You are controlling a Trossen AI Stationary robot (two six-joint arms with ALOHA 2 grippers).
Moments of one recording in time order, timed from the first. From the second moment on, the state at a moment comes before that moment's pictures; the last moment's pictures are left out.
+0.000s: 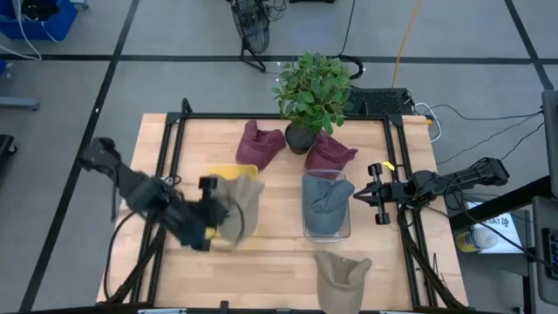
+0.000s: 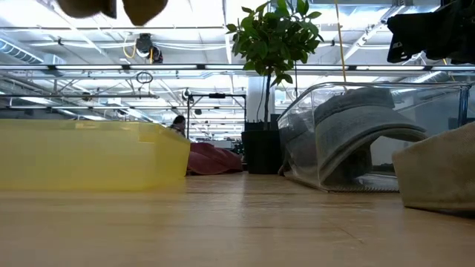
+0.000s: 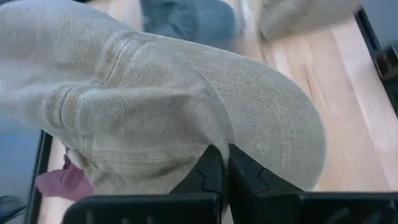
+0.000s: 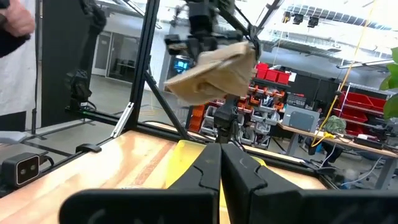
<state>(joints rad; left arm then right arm) -0.58 1.37 1.51 -1.14 -0.47 -0.28 0.25 0.21 0.02 0.39 0.08 -0.22</state>
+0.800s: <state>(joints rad) -0.20 1.30 0.95 -0.79 -0.12 -0.21 0.25 0.21 0.02 0.39 0.08 -0.23</state>
